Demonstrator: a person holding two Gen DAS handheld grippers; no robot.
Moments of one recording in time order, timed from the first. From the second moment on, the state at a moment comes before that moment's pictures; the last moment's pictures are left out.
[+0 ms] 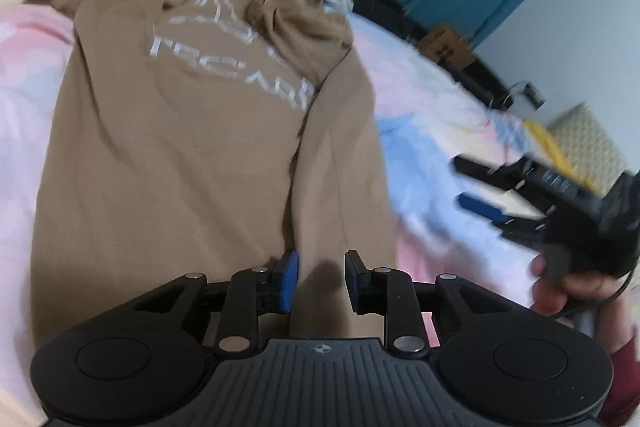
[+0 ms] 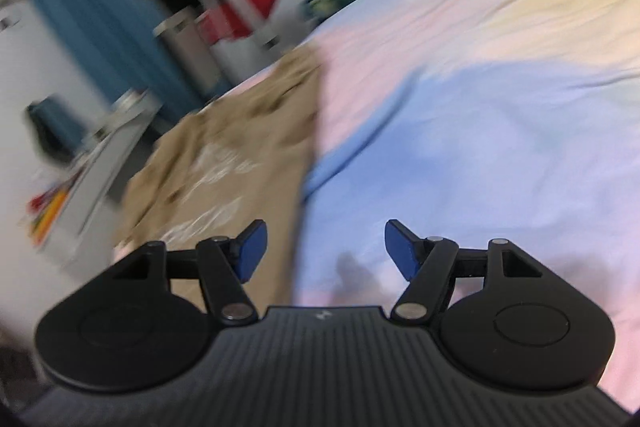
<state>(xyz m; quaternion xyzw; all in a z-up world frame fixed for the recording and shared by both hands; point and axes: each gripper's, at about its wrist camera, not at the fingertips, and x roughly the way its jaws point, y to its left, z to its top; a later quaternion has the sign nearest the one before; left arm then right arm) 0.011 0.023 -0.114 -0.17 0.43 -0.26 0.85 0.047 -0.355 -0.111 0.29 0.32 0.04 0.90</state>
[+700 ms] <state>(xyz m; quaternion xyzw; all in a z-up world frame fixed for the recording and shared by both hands) 0.275 -0.069 -0.133 -0.17 0.42 -0.14 0.88 0.080 -0.234 -0.138 0.14 0.42 0.31 0.84</state>
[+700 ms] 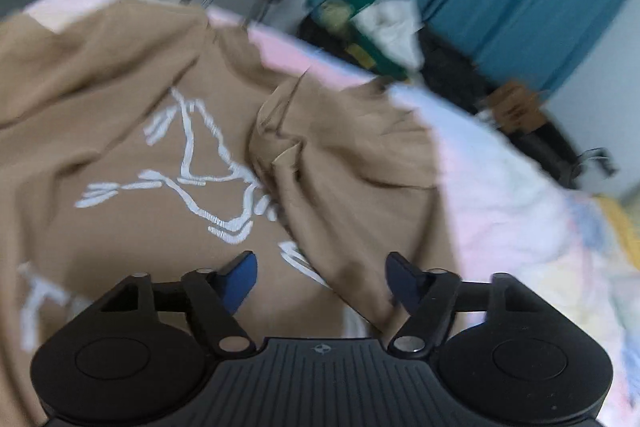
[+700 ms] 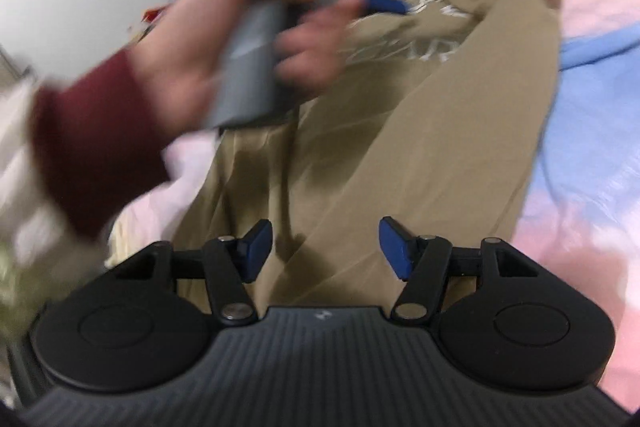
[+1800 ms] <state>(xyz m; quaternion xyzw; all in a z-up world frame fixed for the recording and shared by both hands) 0.247 0.065 -0.079 -0.18 0.33 -0.05 0.93 0.078 -0.256 -0.124 0.16 0.38 0.37 0.83</state>
